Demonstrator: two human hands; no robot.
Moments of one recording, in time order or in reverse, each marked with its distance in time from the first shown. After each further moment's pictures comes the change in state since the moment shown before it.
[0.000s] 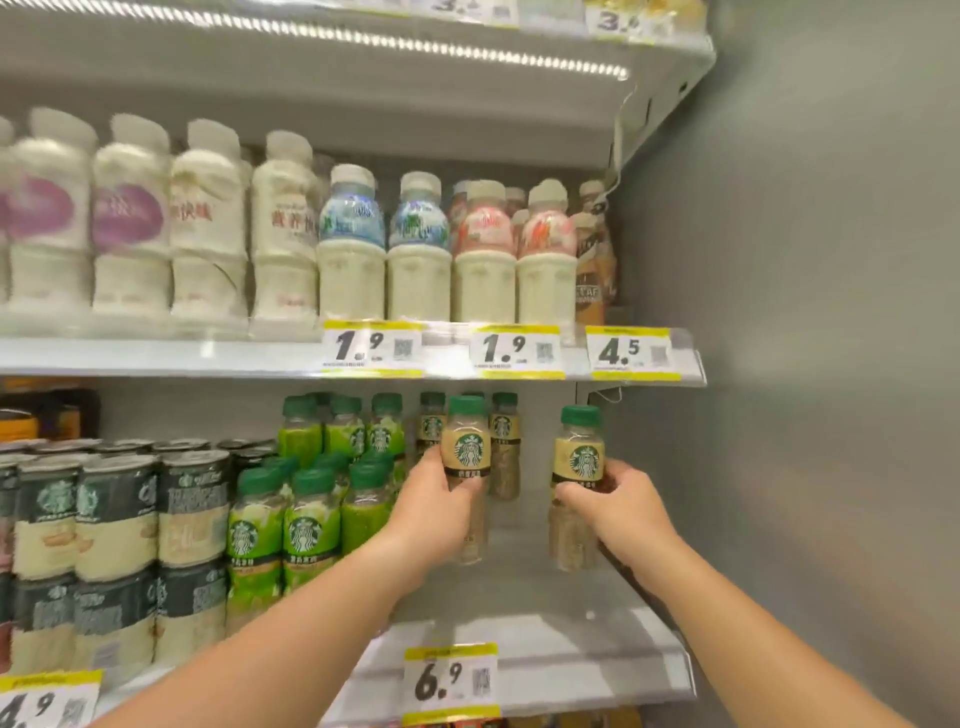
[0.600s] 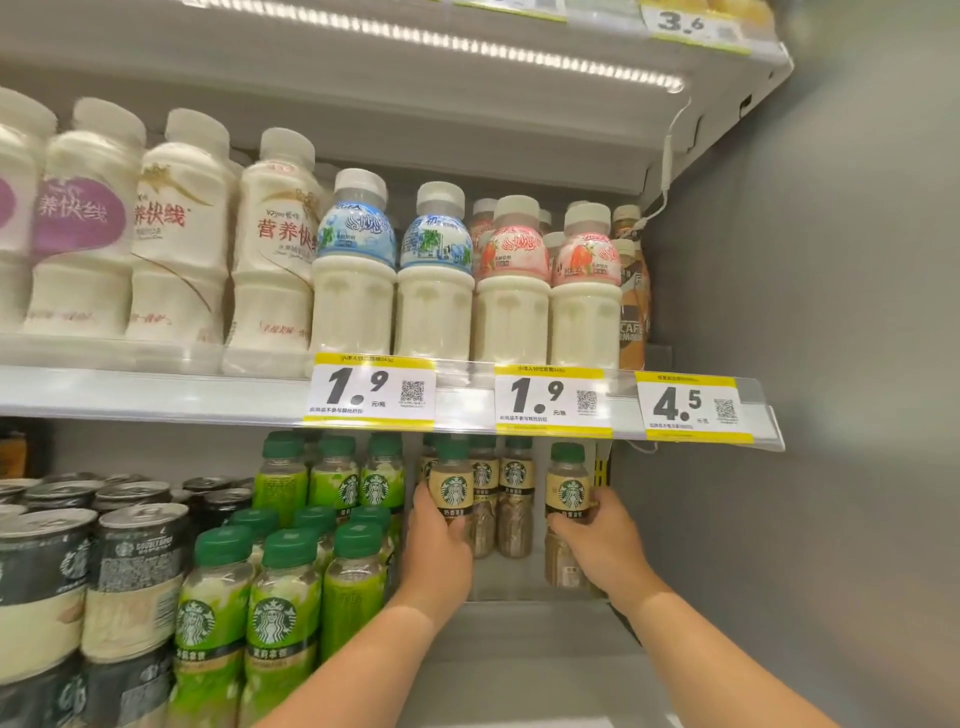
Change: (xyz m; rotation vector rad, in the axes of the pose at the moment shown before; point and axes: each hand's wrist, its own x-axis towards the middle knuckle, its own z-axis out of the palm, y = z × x) left_hand 0.087 -0.056 0.034 -0.073 0.154 -0.042; right_hand 0.102 0.033 0.053 -0.041 0.019 -0.003
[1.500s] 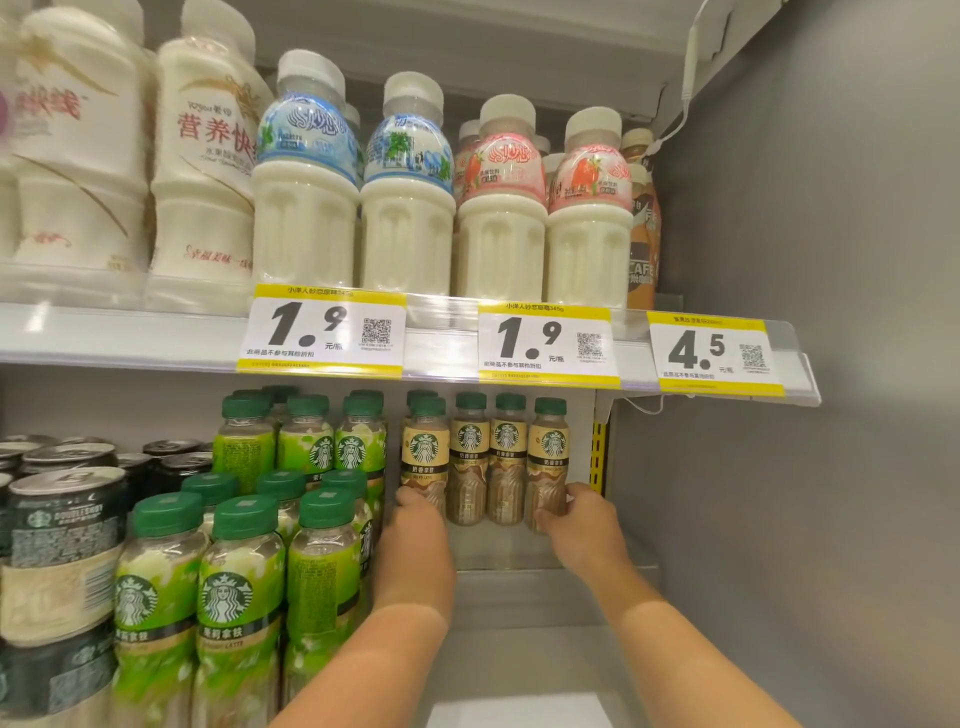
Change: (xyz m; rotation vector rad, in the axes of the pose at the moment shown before) left_hand -0.003 -0.021 0.013 0.822 0.037 -0.066; right_hand 0.026 0.051 0.027 -0.350 0.006 0.040
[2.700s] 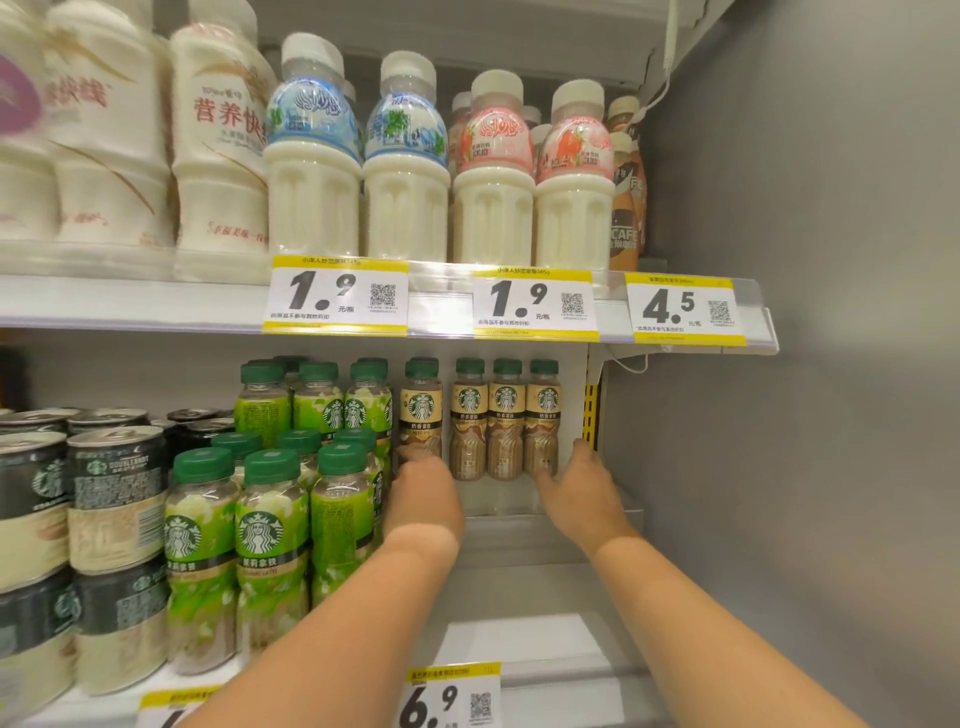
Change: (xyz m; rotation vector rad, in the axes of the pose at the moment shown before) left_hand -0.016 0.004 -0.019 0.083 -0.079 -0.008; right_hand -0.035 -0.006 -0.007 -0.188 0.055 -0.097
